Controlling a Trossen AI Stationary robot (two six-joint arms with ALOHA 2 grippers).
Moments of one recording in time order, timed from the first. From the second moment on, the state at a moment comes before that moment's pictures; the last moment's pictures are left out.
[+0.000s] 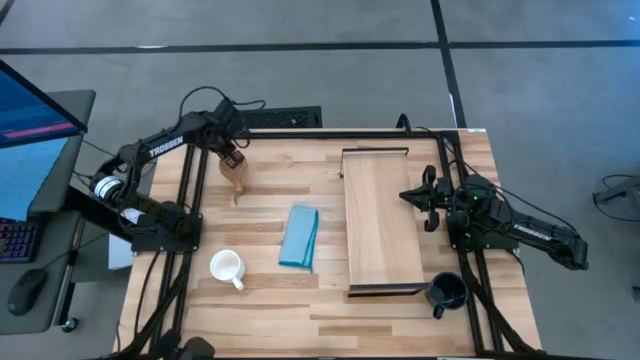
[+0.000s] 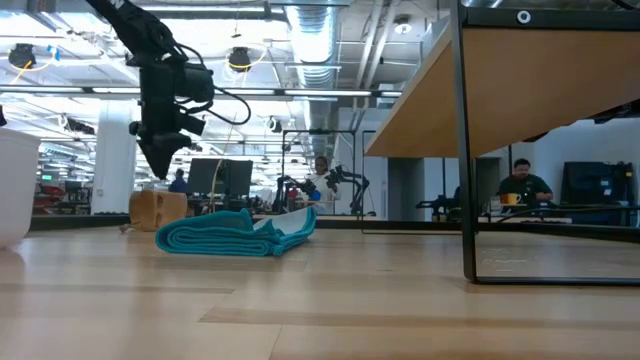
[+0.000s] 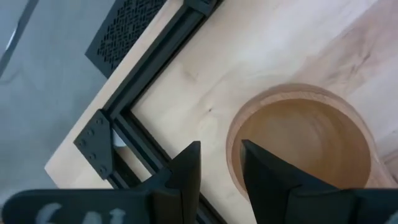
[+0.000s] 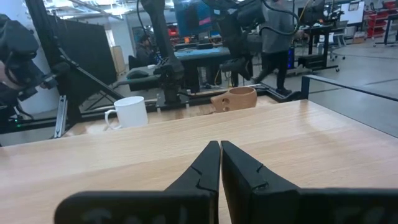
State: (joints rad) left arm 0.98 1.41 0.98 -0.84 -0.27 0.23; right arm -0.44 0.07 0.01 0.05 -0.36 0.06
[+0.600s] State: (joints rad) left arm 1.02 1.41 0.95 -0.82 -0.23 0.18; right arm -0.44 0.07 0.01 0.05 -0.36 0.06
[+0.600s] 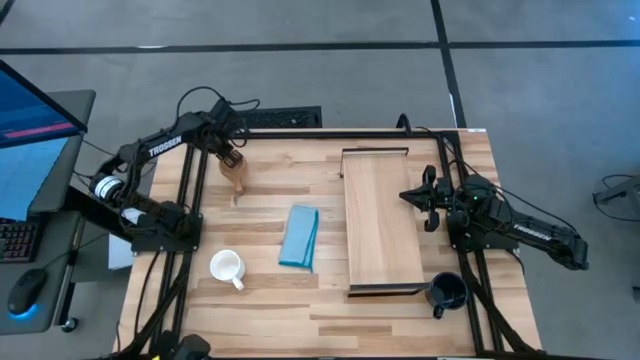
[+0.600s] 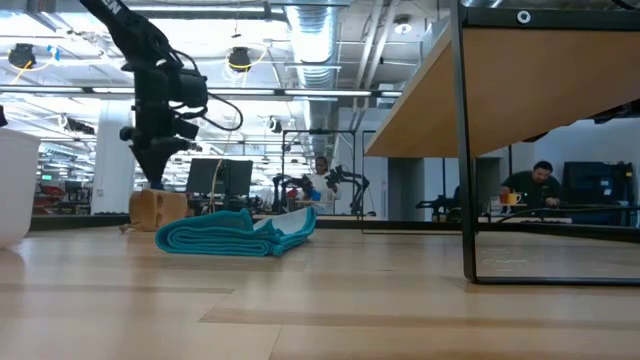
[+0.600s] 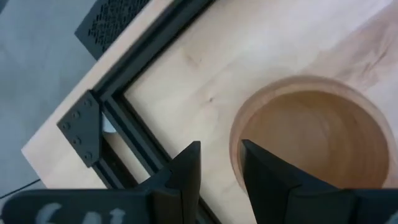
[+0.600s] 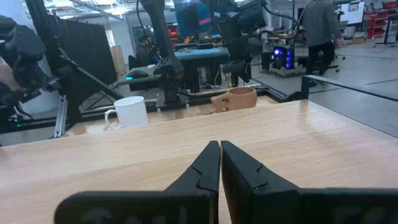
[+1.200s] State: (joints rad) left arm 0.99 1.68 1.00 -0.80 -0.25 0.24; right arm -0.44 0.07 0.01 0.05 -0.36 0.06
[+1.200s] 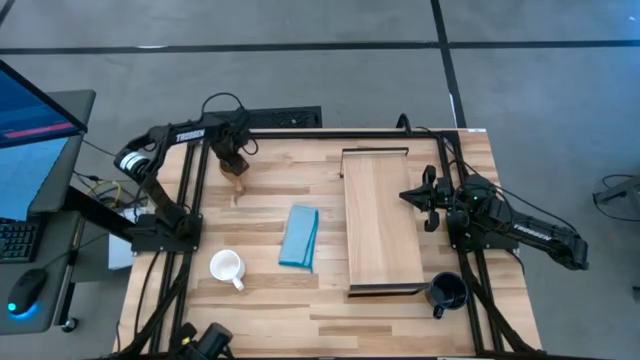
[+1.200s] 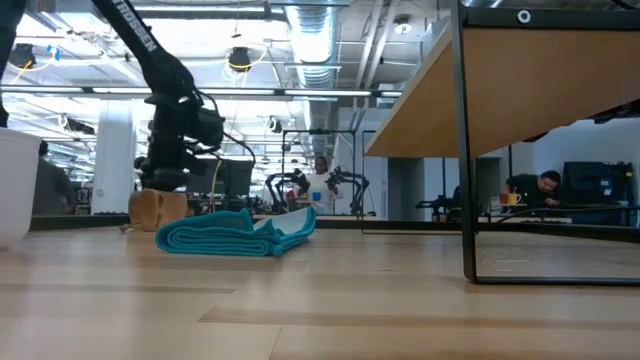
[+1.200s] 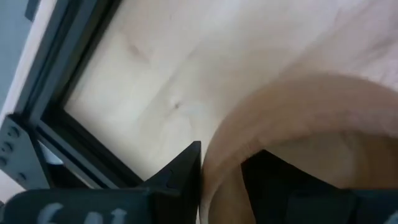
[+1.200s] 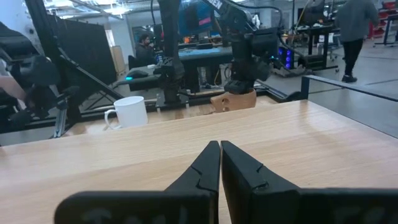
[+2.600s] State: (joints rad) left arm 0.76 1.69 1.35 -0.97 0.10 0.18; right arm -0.44 0.07 0.01 0.05 -0.36 0.05
